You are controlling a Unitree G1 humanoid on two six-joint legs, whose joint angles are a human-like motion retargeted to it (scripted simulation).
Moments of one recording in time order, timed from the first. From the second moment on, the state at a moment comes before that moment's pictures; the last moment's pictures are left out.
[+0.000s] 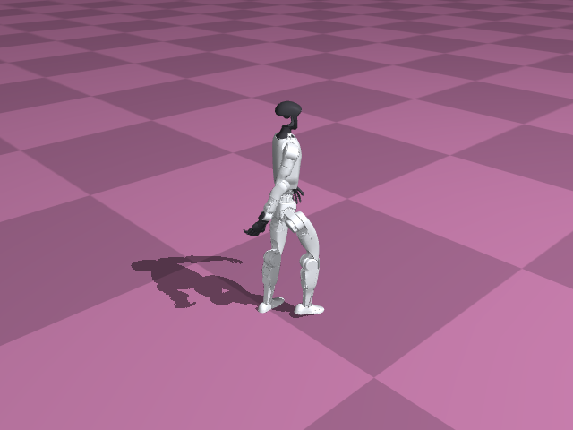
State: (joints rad) left arm -0.14 0.45 0.48 1.50 0.61 -0.21 -0.19; right arm 0.33 -0.06 -0.45 1.70 -0.87 0.00 0.23; waist -0.28 0.05 -0.08; left_leg -0.02 0.06 0.32 0.06 -0.16 -0.03; right_leg -0.48 0.08 -0.05 0.39 0.18 -0.05
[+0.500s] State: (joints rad) left arm 0.18 0.18 0.38 1.67 0.94 -0.20 -0.08; right arm -0.05 -0.11 -0.55 1.46 -0.54 -0.17 0.17; waist -0.21 -0.08 -0.14; left_leg -0.38 -0.03 0.16 0.87 0.20 -0.06; right_leg -0.17 0.06 0.04 0.07 0.02 -0.26
